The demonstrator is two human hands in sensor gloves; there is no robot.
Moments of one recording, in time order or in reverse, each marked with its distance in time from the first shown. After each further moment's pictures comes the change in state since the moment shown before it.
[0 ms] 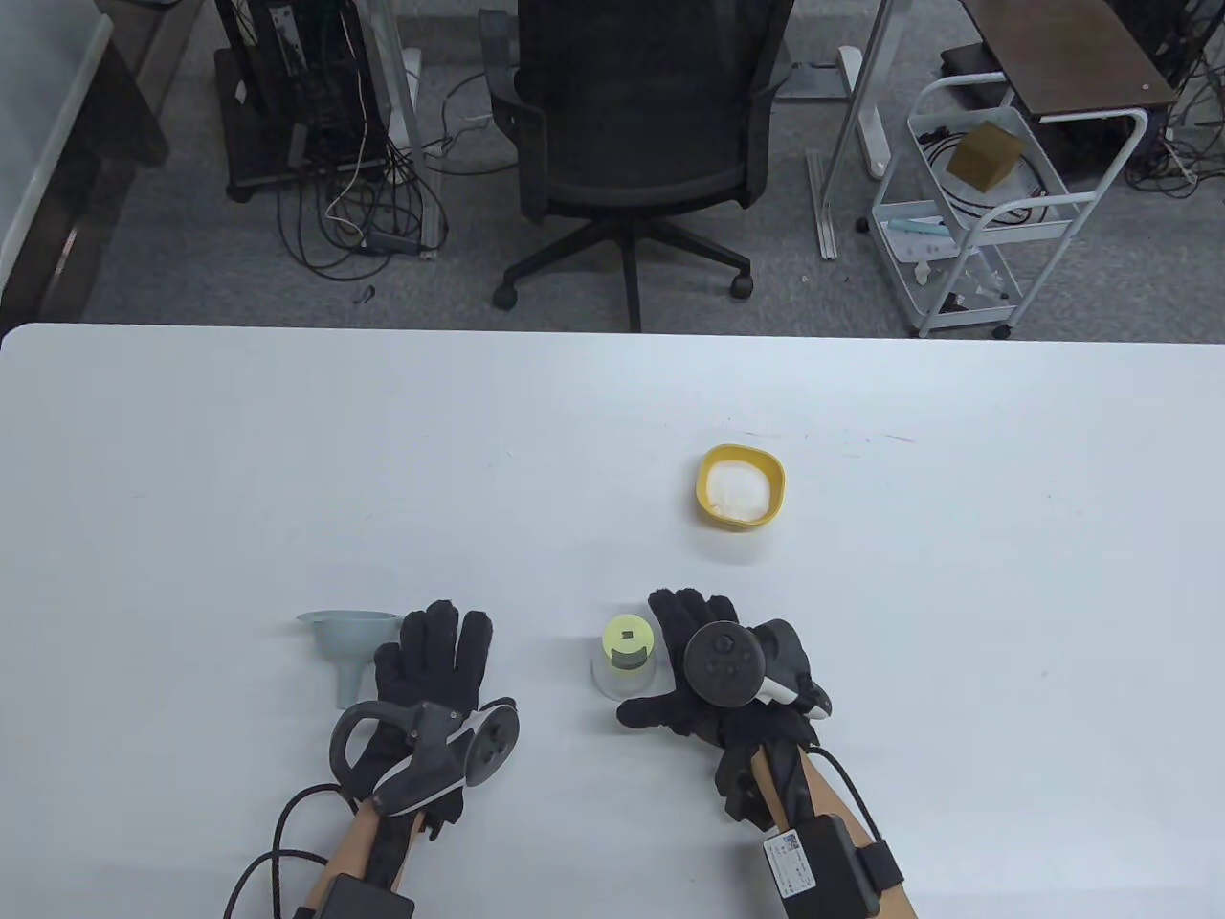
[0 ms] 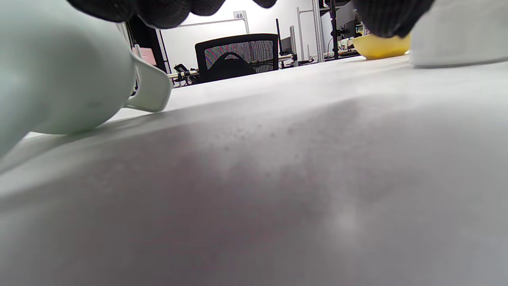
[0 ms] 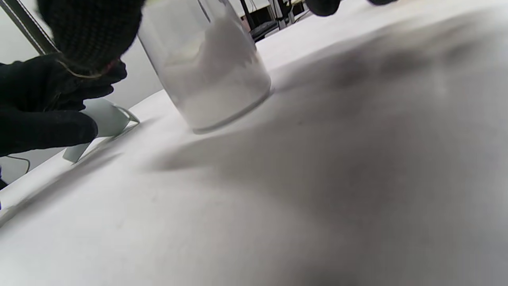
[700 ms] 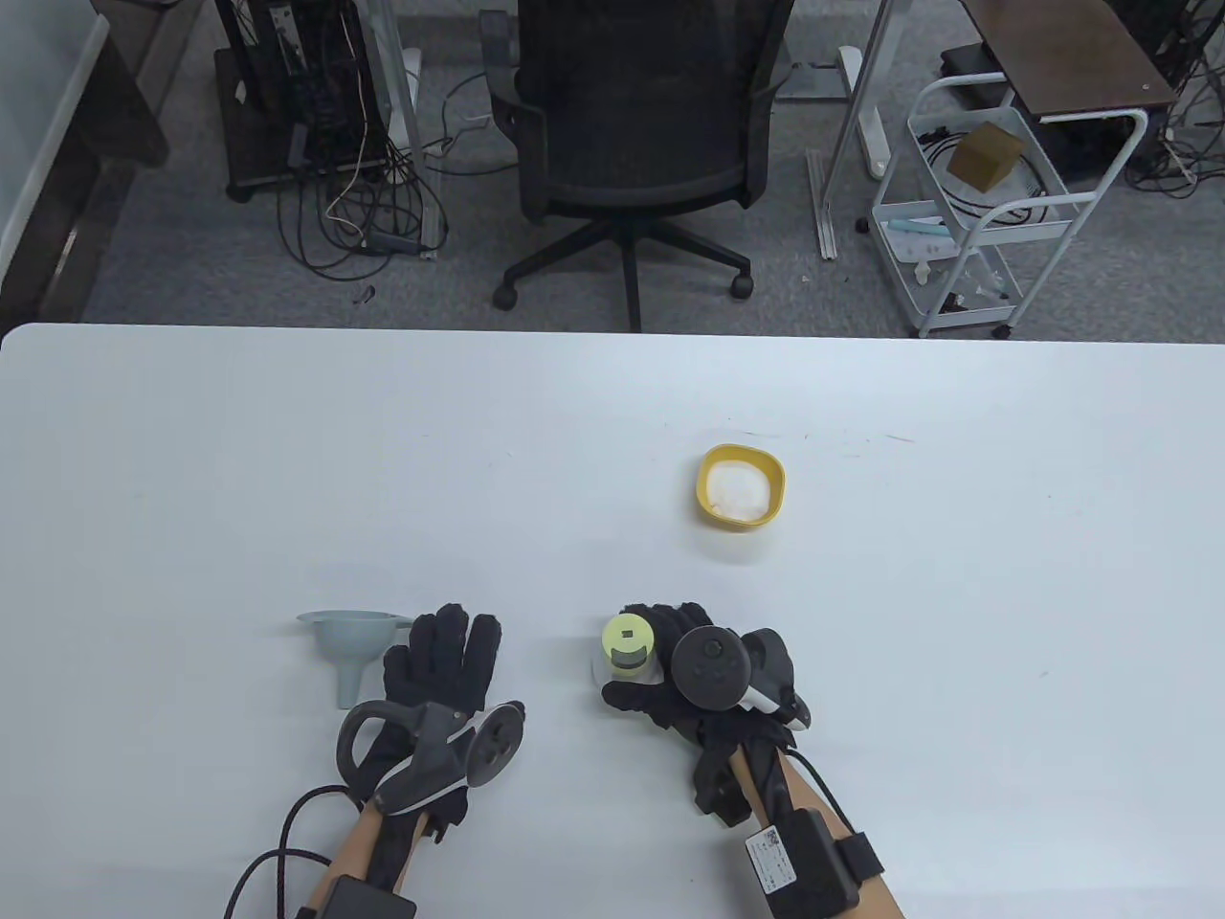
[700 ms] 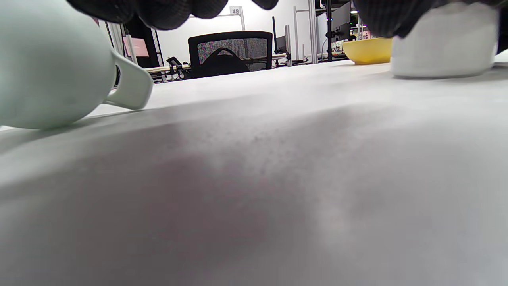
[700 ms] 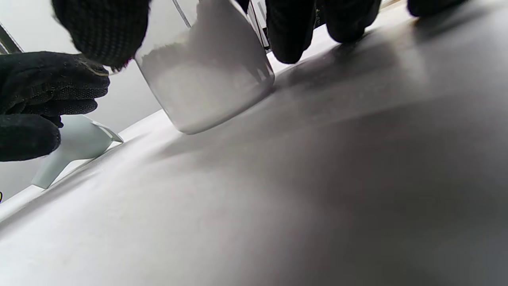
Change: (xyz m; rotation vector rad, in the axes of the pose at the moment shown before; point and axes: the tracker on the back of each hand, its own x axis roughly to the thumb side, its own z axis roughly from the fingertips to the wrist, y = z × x) left_hand 0.004 -0.001 -0.001 -0.017 -0.029 0.049; right_hand 0.002 0.010 -0.009 -0.143 0.051 -0.018
